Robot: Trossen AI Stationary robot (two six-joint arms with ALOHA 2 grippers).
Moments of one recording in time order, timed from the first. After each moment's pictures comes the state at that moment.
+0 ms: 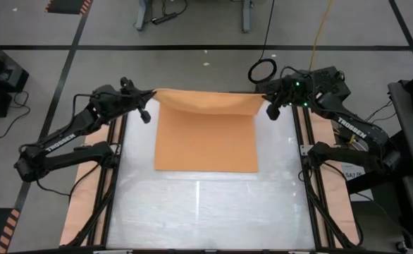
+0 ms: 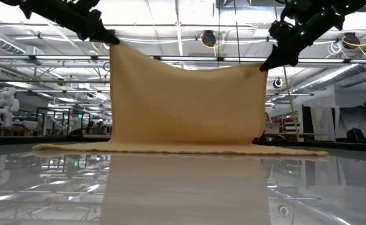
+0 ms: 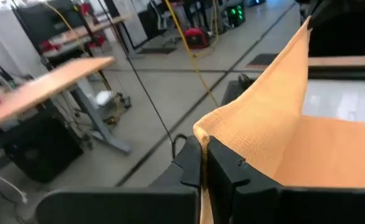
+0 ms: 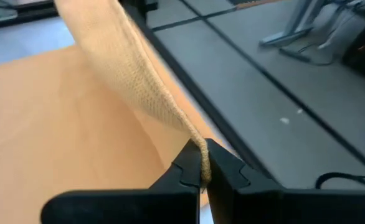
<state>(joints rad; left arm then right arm) 0.67 0.72 0.70 -0.15 0.03 0.29 -0.85 0.99 0.87 -0.45 -0.24 -0.22</state>
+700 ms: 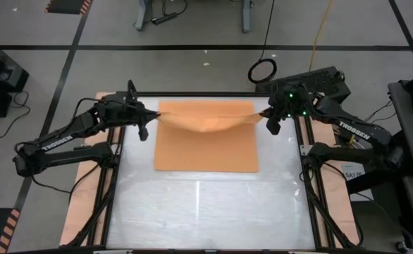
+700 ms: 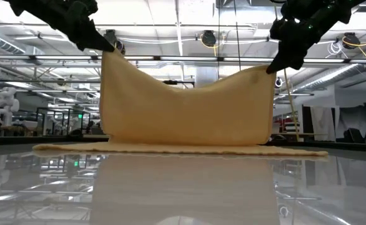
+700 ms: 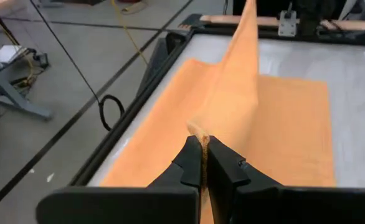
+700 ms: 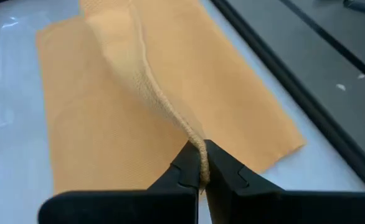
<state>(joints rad) 0.52 0.69 0.70 -0.42 0.13 0.17 -0.67 0.96 0.87 -0.65 -0.24 -0.11</state>
